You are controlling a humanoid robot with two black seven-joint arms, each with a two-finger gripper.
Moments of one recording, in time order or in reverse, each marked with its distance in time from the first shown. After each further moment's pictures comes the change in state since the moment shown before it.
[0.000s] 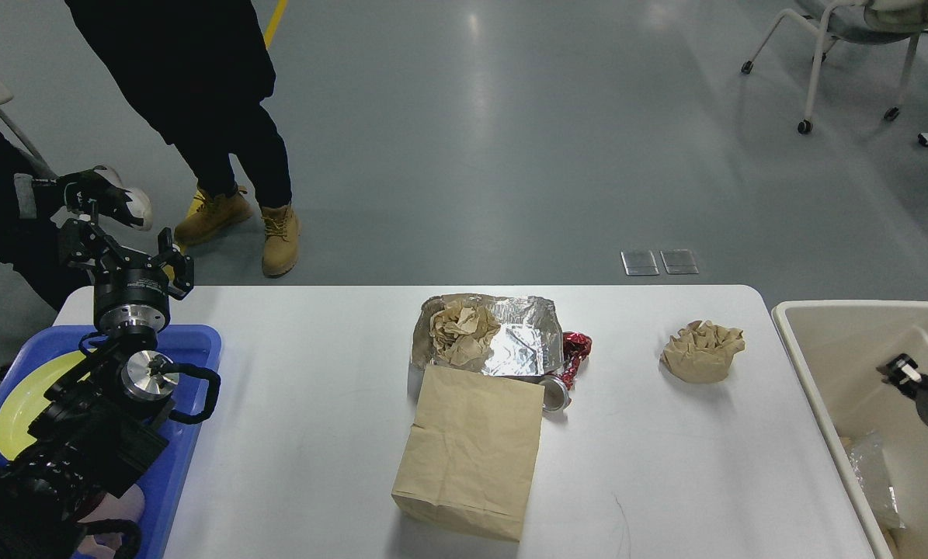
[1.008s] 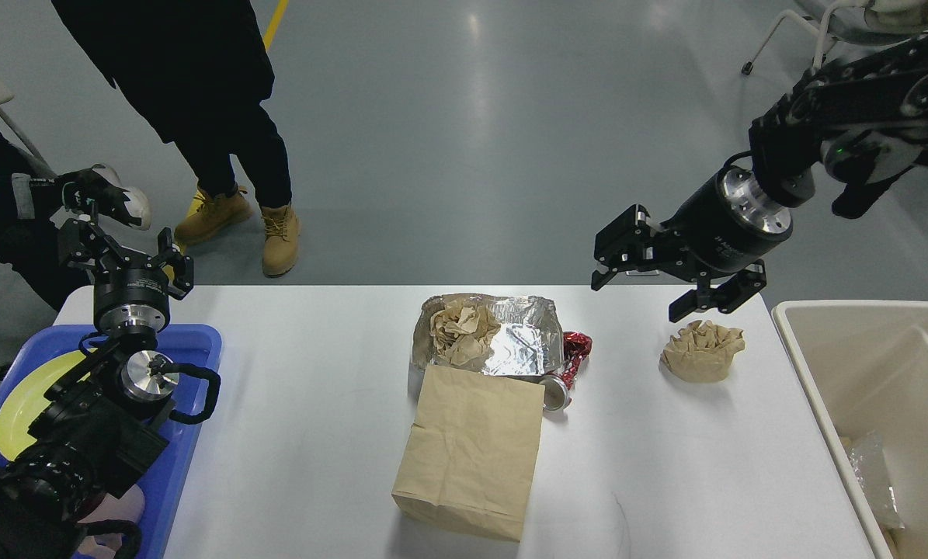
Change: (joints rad) left arm 0.000 0.000 0.000 0.000 -0.001 0.000 0.000; right arm 1.107 0.327 -0.251 0.748 0.001 0.704 0.000
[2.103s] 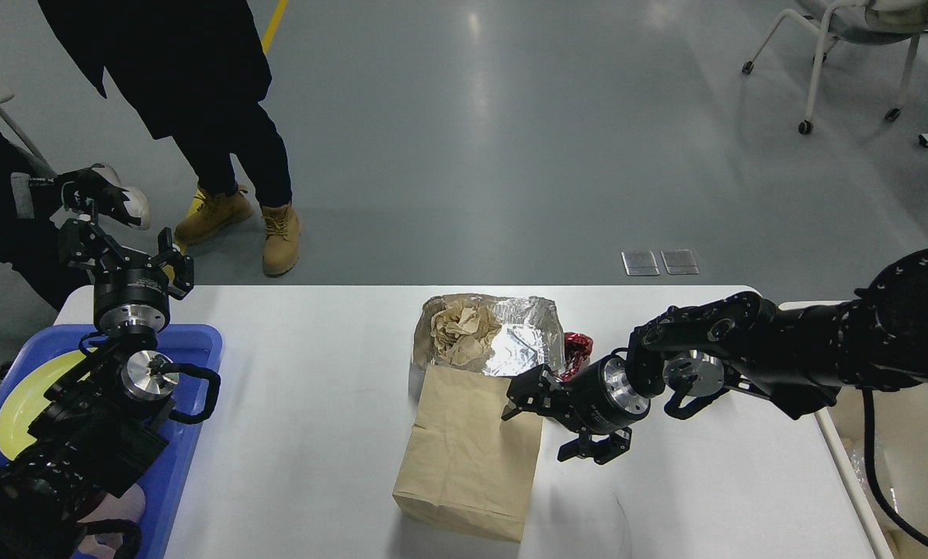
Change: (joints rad) left arm 0.000 0.000 0.000 0.000 0.001 0.000 0.000; right arm -0.752 0.155 0.367 -0.308 -0.018 -0.282 -0.001
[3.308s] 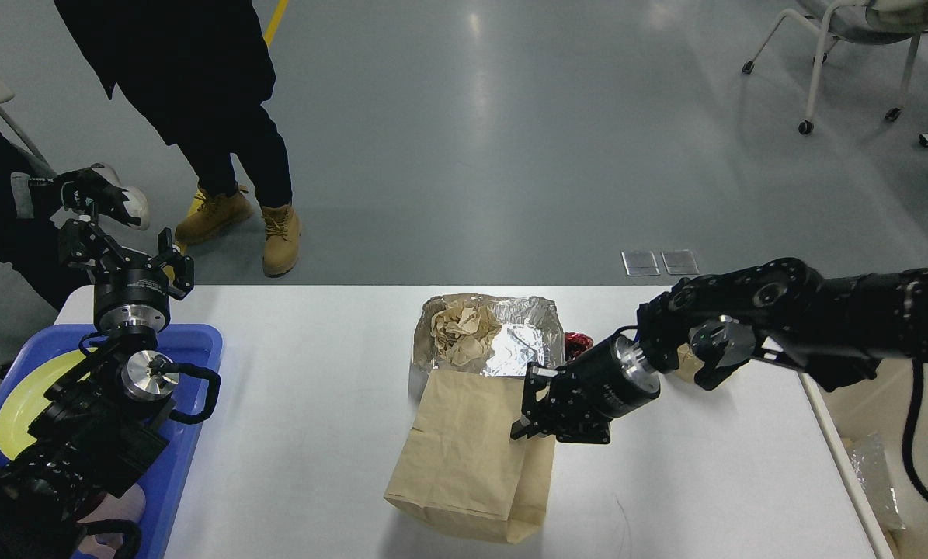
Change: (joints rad) left arm 0.000 0.000 0.000 0.000 0.000 0.000 0.000; right arm 0.135 -0.171 0.126 0.173 -0.100 0.172 0.002
